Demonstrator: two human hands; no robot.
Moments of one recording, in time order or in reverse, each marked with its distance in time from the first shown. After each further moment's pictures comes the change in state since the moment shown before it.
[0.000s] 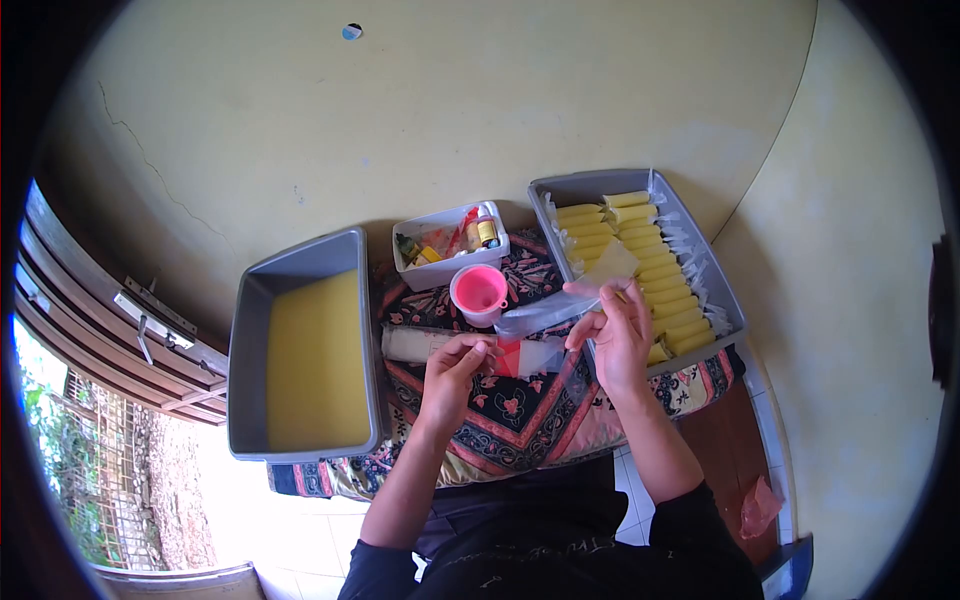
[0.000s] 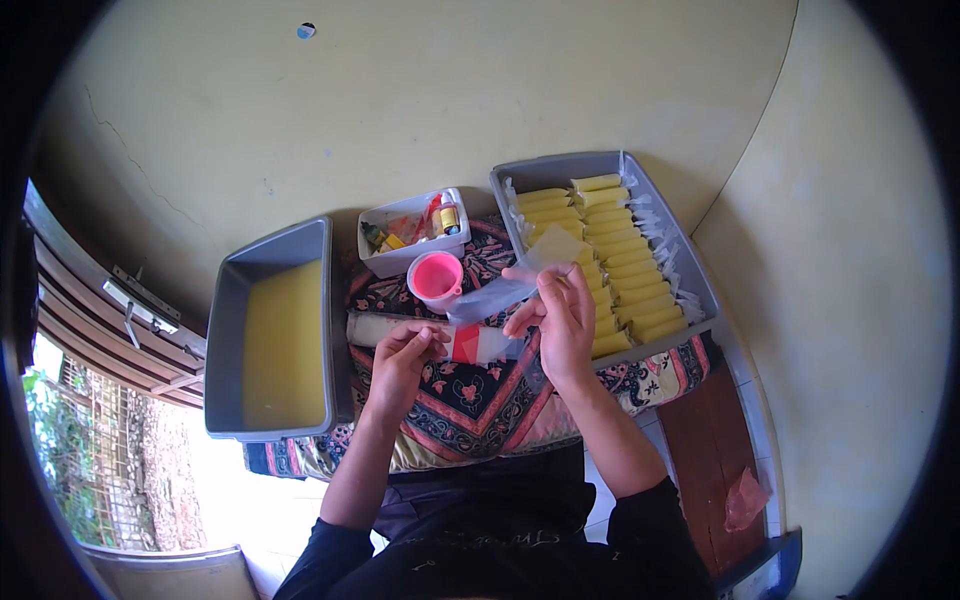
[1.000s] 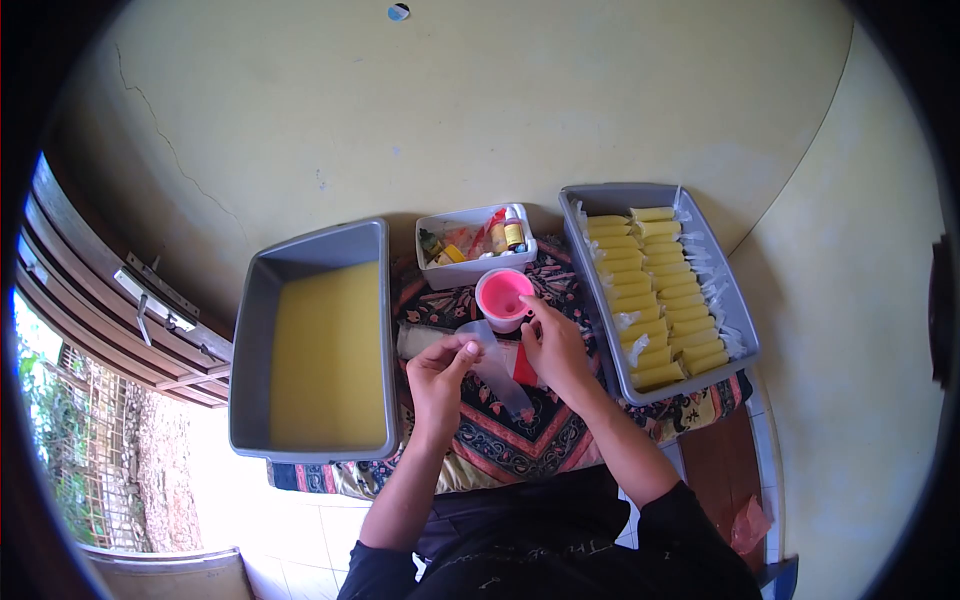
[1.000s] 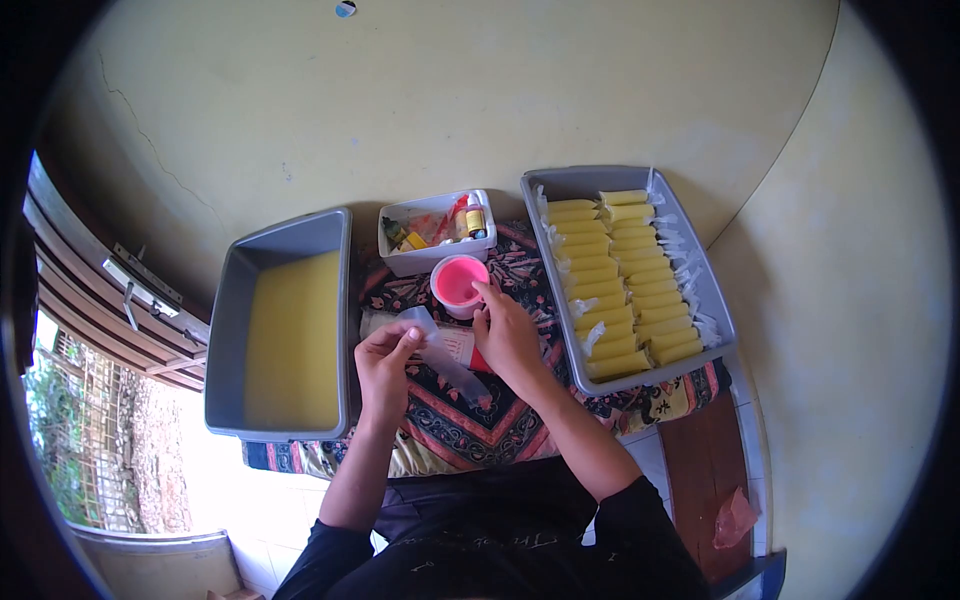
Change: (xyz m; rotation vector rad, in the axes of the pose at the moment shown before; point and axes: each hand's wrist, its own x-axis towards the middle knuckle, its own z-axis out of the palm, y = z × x) left_hand -0.007 0.026 -0.013 0.180 0.359 0.165; right_hand 0.013 0.100 0.031 -1.073 -0.227 -0.131
